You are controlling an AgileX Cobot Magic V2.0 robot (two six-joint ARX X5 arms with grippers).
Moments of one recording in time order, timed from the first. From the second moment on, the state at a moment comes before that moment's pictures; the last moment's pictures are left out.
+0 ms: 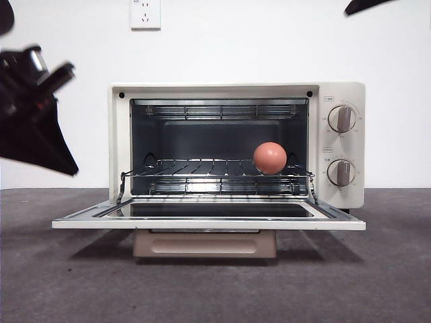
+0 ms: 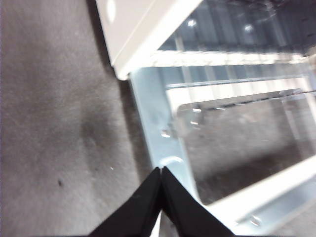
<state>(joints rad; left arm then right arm) -0.15 1.39 0.78 -0.24 0.47 -0.17 0.51 0.92 0.98 -0.42 -0.06 0.26</state>
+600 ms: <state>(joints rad) -0.16 1.68 0.78 -0.11 0.59 -0.17 0.51 0.82 0.98 -0.51 -0.05 0.26</state>
